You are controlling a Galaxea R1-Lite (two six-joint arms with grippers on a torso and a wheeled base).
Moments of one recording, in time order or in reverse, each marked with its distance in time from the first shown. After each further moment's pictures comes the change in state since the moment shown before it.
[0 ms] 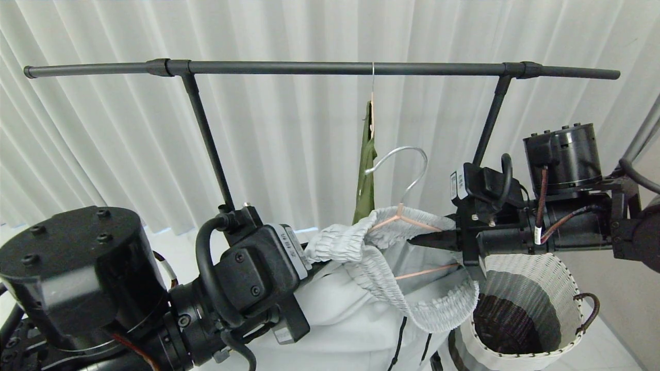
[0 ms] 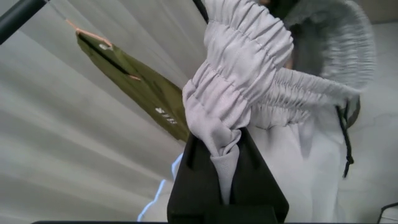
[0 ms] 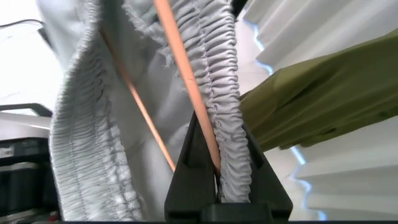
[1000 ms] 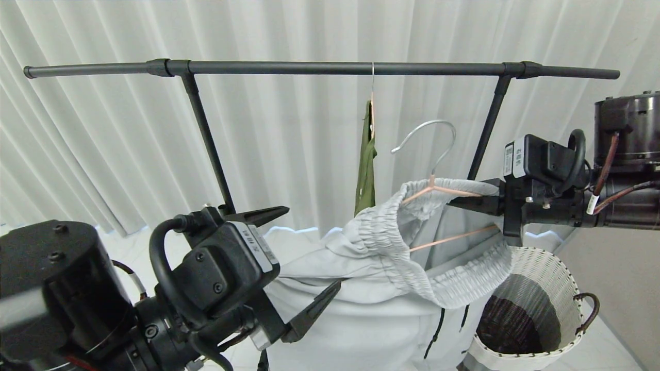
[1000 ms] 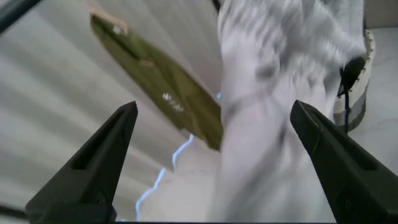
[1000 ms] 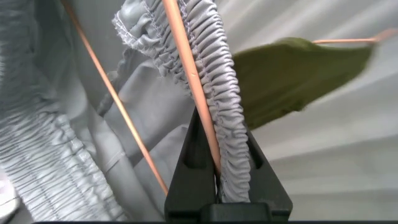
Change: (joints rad) left arm 0.016 -0.071 0.069 0.001 0.093 -0.077; right arm -0.133 -0.105 -0.003 -0.043 -0.009 -0.194
